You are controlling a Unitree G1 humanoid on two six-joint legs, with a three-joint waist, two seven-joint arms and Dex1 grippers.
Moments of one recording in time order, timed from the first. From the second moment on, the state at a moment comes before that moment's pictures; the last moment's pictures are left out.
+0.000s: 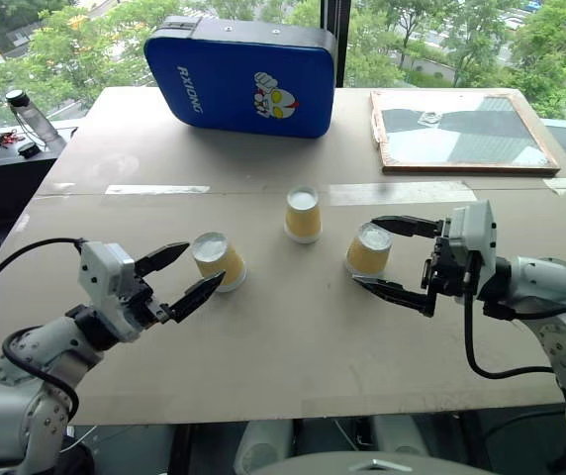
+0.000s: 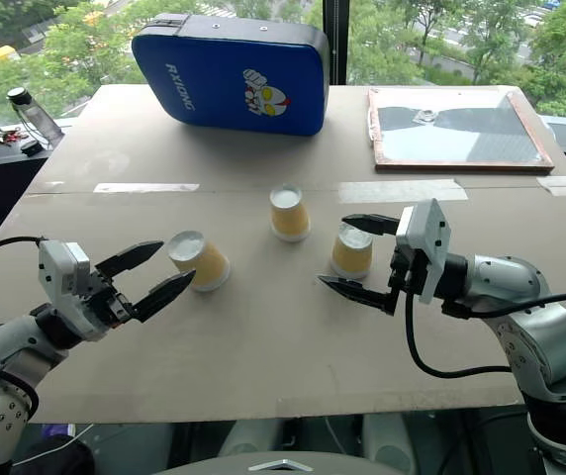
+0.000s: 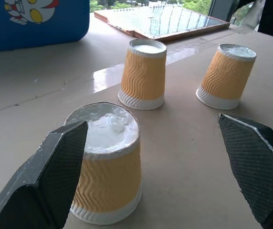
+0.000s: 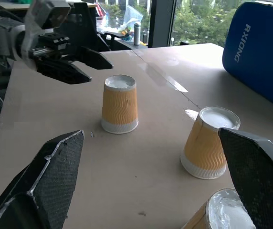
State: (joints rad) left arm 0.20 0.68 0.44 -0.42 -0.66 0.36 -0.81; right arm -0.19 -0.63 -0.08 -0.66 0.64 0.54 0.89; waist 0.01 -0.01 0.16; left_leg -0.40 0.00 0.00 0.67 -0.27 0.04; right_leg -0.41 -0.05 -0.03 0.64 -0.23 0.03
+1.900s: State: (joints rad) left arm -0.47 0.39 -0.17 0.13 -0.33 0.25 -1.01; right arm 0.48 -0.69 -0.41 -0.93 0.63 0.36 0.75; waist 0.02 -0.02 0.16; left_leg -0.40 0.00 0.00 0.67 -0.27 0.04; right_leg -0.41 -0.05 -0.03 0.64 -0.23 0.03
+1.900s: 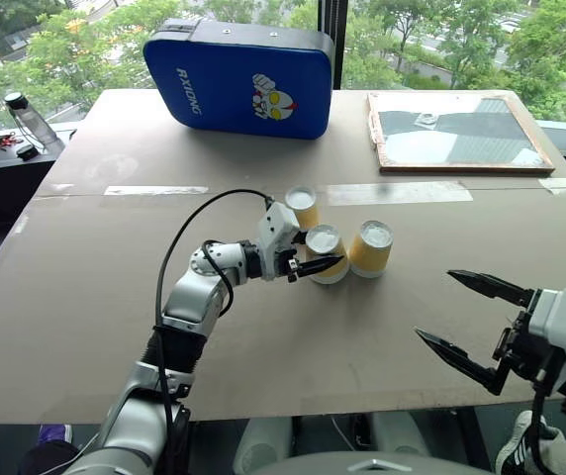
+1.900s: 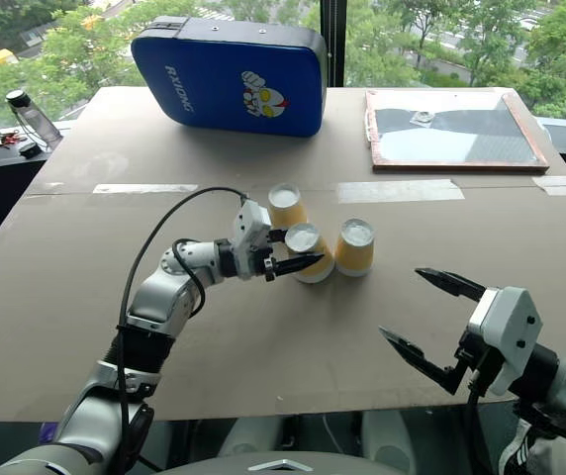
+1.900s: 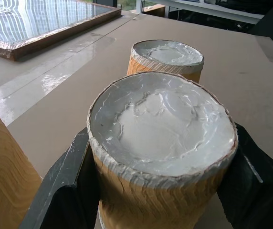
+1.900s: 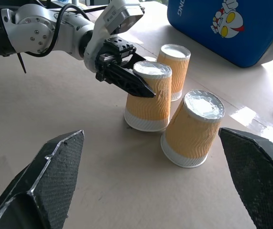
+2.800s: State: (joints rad) left arm -0.42 0.46 -0.10 -0.02 -0.38 0.39 -1.00; right arm 0.54 -0.68 -0.41 -0.92 0.59 0.32 0.77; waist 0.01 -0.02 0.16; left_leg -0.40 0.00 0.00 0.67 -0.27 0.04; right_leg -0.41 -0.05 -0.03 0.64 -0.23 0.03
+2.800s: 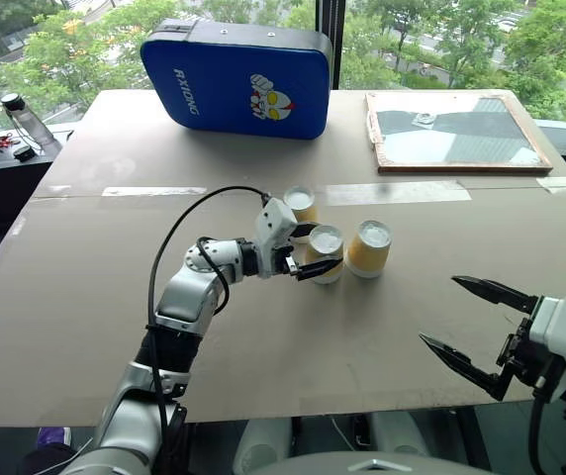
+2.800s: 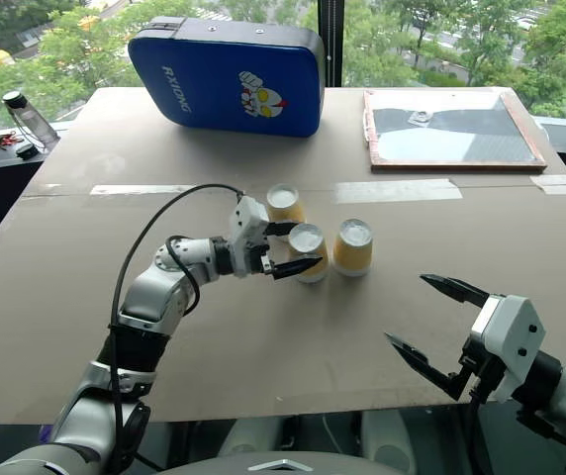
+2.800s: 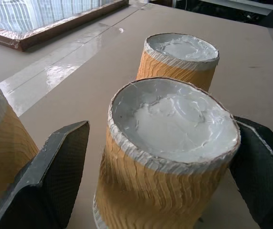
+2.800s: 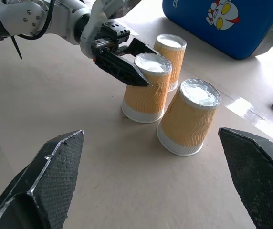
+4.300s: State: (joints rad) left arm -0.75 0.38 -0.03 0.56 -0.26 0.17 -0.98; right arm 0.62 -0.64 -0.43 -0.95 0.59 0.30 0.73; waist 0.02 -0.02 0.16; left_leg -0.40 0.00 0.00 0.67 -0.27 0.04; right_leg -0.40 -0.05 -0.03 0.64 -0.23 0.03
